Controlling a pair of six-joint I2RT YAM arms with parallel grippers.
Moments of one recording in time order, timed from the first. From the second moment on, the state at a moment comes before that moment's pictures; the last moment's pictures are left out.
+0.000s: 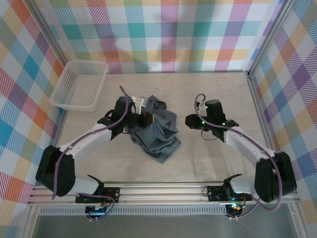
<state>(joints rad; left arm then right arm) -0.51 1.37 0.91 -0.13 0.44 -0.45 0.37 1.31 0.78 -0.23 -0.39 0.47</state>
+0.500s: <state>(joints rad) -0.49 1.40 0.94 -0.13 0.60 -0.55 0.52 1.10 0.66 -0.08 -0.42 0.40</state>
